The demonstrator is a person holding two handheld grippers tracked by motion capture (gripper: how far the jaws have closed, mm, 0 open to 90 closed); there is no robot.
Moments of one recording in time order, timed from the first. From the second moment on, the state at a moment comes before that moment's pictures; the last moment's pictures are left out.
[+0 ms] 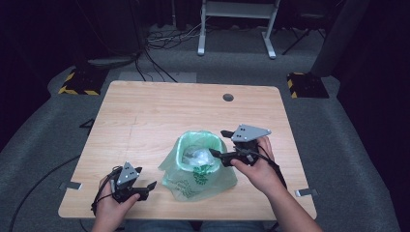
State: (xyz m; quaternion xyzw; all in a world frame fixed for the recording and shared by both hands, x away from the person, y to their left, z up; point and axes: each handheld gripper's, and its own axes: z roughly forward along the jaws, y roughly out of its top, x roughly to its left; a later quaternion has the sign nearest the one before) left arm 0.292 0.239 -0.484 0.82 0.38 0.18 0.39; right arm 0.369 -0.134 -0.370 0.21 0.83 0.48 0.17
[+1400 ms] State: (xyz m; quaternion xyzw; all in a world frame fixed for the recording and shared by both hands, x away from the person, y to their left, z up) left arm 0.298 0.183 -0.457 0.85 0.28 0.15 0.42; right arm 0.316 -0.171 -0.478 0.26 0.86 0.42 0.13
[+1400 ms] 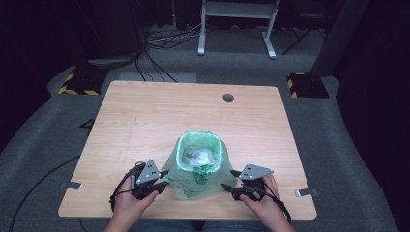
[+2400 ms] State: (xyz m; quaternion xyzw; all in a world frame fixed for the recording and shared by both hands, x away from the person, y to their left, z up) left arm 0.268 0.198 -0.381 0.82 0.25 0.21 0.47; right arm 0.273 -0.193 -0.393 0.18 0.82 0.50 0.23
